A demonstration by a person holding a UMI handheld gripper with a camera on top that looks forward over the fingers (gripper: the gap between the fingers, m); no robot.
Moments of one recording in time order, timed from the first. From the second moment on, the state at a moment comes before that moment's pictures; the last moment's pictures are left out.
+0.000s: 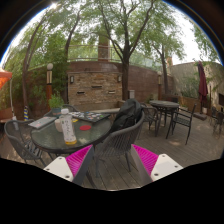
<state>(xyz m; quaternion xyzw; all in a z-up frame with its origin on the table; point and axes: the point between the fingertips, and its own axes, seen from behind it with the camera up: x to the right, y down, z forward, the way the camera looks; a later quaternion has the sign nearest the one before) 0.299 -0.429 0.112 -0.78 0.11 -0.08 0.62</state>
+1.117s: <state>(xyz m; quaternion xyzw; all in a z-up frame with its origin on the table) 0.119 -0.125 0.076 -0.75 0.03 -0.03 0.66</state>
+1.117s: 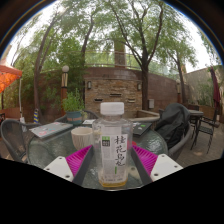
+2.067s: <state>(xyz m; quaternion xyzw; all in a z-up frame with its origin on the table) 0.140 0.046 0.164 -0.44 -0.54 -0.63 0.35</state>
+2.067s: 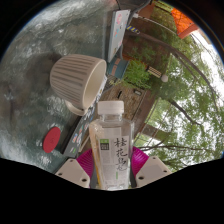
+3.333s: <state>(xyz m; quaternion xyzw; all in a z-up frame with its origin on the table) 0.199 0.086 0.132 -0.73 0.07 0.04 0.68</state>
